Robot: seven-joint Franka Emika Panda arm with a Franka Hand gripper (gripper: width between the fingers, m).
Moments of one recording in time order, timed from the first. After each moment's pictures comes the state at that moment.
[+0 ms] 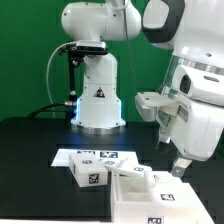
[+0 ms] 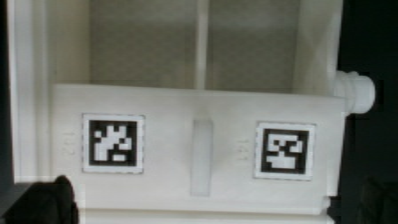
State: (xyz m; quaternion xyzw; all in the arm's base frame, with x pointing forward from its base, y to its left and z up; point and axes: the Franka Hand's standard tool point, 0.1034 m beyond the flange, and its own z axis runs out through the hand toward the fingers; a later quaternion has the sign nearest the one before) arm 0.591 0.100 0.095 0.69 0.72 -0.08 0.06
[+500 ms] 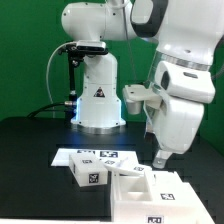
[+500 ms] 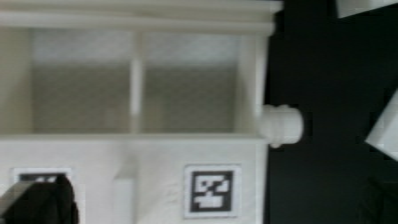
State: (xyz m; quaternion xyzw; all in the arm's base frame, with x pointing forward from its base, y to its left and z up) arm 0.555 0.072 0.102 0.70 0.71 -0.11 0.03
